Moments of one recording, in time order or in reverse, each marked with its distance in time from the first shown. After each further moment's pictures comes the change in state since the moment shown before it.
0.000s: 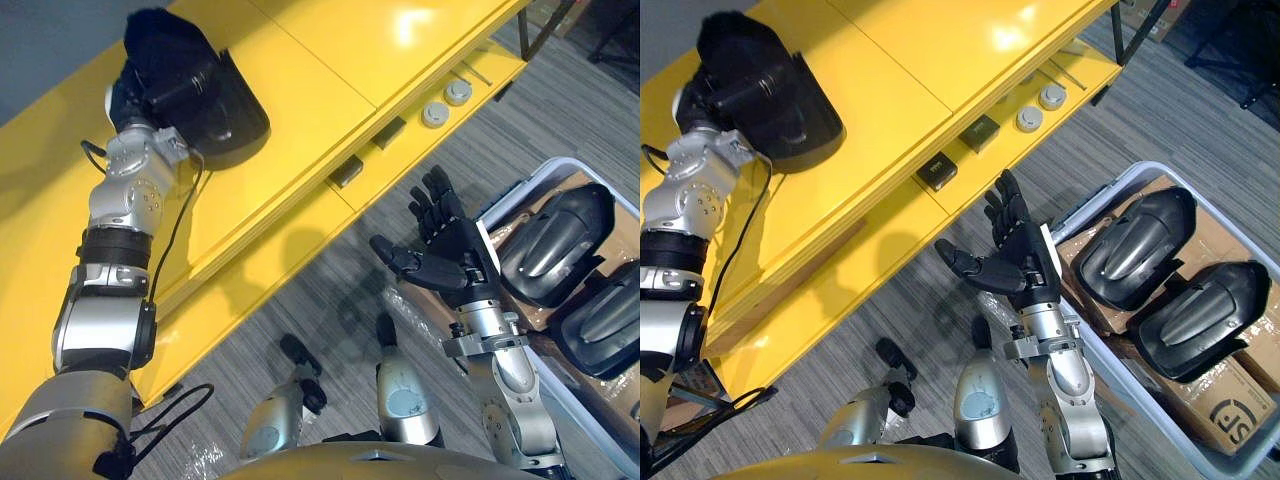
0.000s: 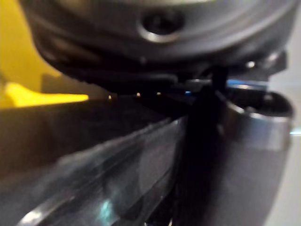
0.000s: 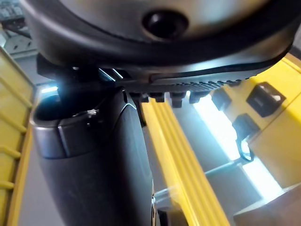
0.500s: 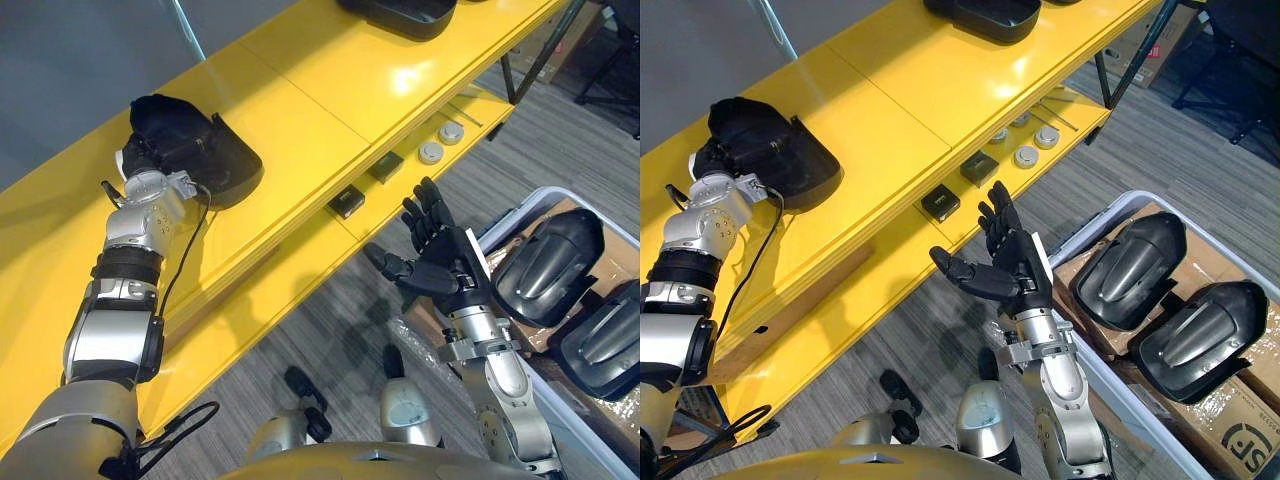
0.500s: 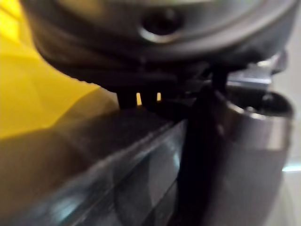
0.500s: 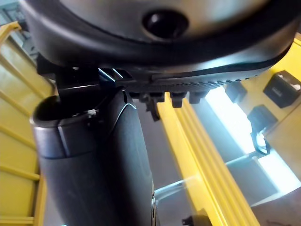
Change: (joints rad) left arm 0.048 -0.044 0.019 0.106 0.081 0.103 0.203; right arm 0.022 -0.003 0.040 0.005 -0.004 0.030 -0.025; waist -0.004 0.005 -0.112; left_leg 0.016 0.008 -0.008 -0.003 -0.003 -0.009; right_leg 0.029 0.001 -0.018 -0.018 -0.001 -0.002
